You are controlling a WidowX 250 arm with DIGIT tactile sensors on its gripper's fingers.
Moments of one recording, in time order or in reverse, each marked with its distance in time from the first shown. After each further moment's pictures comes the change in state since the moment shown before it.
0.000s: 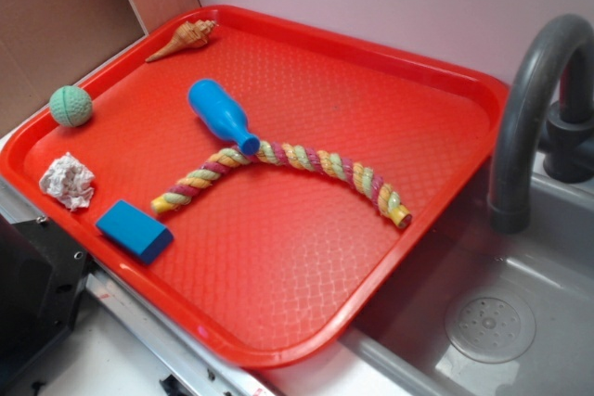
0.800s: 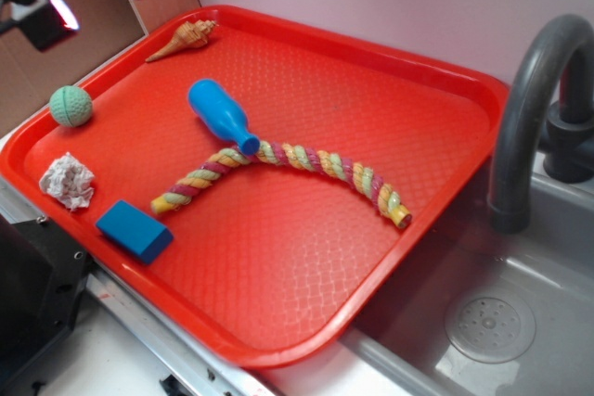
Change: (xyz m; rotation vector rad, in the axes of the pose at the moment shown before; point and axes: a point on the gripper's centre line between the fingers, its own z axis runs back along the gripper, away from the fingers) arm 0.068 0.015 -0.082 0.038 -0.067 0.919
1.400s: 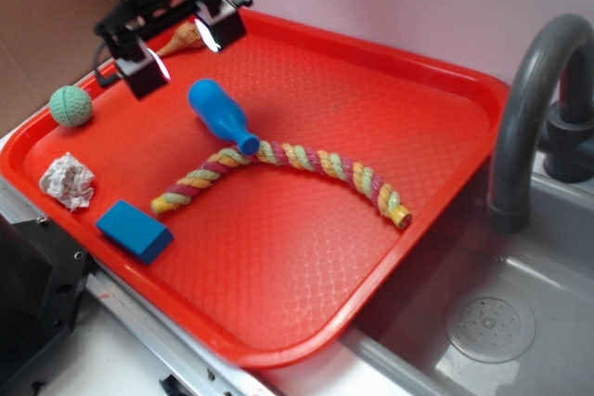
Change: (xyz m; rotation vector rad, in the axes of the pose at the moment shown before) arm 0.007 -0.029 -0.079 0.044 -0.092 0.053
